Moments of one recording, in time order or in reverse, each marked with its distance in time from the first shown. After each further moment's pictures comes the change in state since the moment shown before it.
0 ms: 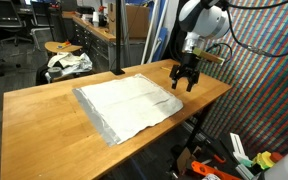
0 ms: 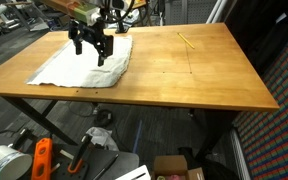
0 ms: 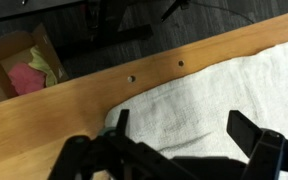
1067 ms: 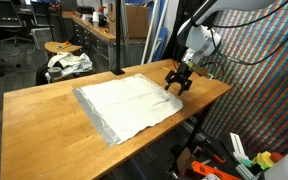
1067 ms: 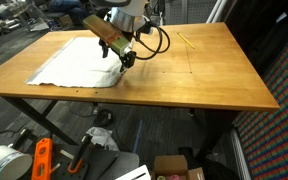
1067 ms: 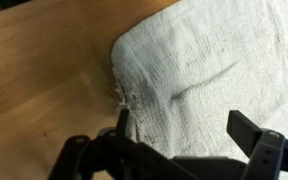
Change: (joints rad) arm -0.116 0.255 0.025 0.120 0.299 0.167 -0.190
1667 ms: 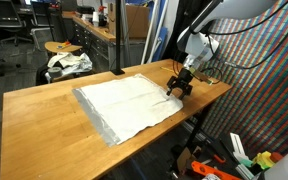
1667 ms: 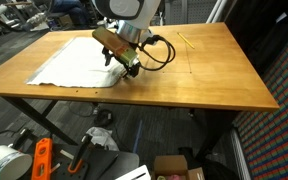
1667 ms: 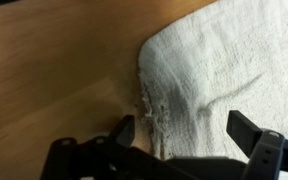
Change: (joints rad) arm -0.051 0.076 0.024 0.029 -0.004 -0.036 -0.089
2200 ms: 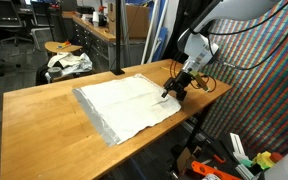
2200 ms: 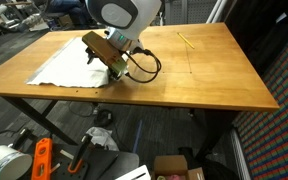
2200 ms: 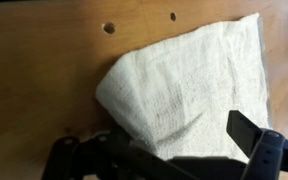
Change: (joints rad) arm -0.026 -0.009 0.043 -0.048 0.177 -0.137 -0.215
